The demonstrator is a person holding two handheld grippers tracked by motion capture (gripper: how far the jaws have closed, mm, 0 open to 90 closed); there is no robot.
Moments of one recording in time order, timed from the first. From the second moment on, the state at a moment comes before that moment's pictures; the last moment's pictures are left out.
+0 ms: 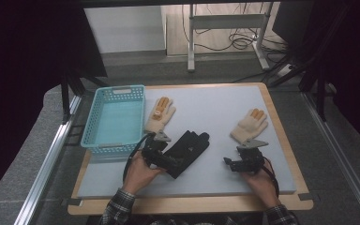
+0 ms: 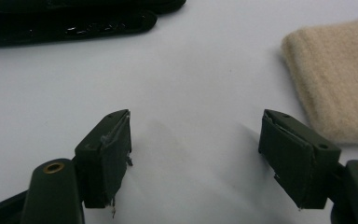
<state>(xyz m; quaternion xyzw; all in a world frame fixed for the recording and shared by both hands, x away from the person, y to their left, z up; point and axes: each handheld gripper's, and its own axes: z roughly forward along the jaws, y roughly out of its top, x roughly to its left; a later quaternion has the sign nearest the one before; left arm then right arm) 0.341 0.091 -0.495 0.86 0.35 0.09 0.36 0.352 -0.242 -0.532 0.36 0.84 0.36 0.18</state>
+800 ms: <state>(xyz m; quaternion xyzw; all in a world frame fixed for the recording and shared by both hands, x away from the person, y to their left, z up) 0.356 0.054 -0.525 0.89 0.36 0.09 0.26 0.352 -0.242 -0.532 0.36 0.84 0.36 0.18</state>
